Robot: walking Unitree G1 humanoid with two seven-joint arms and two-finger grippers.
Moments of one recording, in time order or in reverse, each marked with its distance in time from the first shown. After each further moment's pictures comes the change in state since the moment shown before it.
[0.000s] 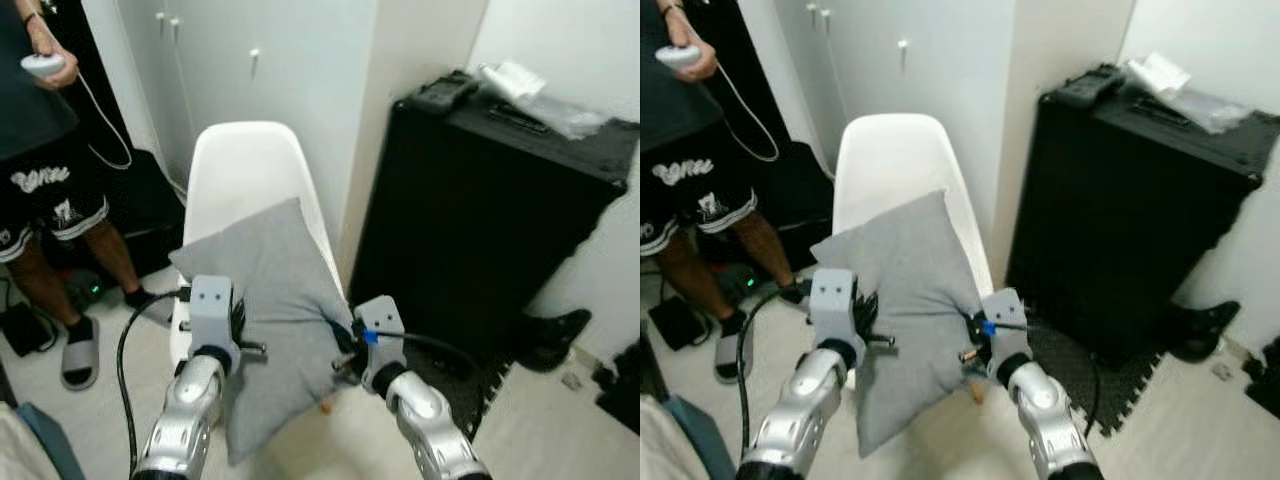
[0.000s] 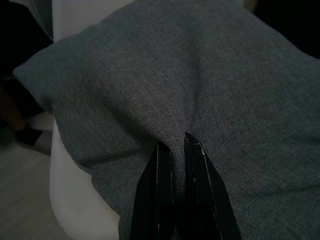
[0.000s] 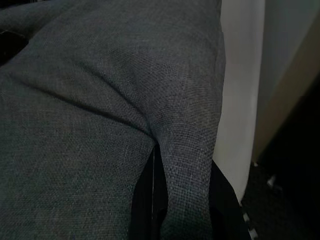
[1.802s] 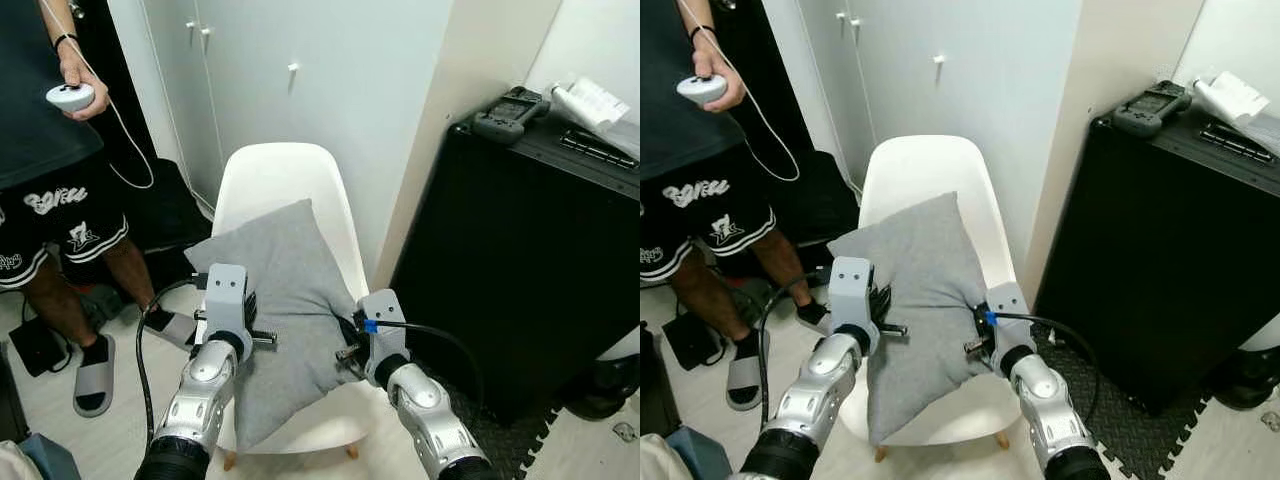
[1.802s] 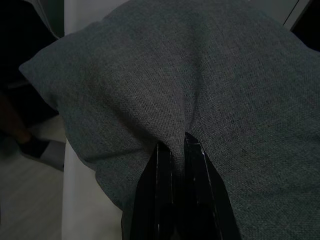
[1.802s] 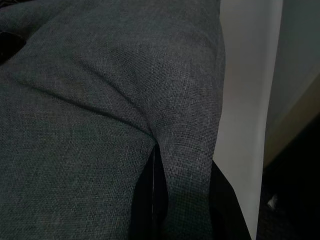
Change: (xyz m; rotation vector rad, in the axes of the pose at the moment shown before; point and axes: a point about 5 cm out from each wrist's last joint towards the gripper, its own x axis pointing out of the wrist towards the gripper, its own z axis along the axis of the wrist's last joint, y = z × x) left arm 0.024 -0.007 0.000 0.013 0.036 -0.023; right arm 0.011 -0.006 0.002 -0.001 0.030 -0.056
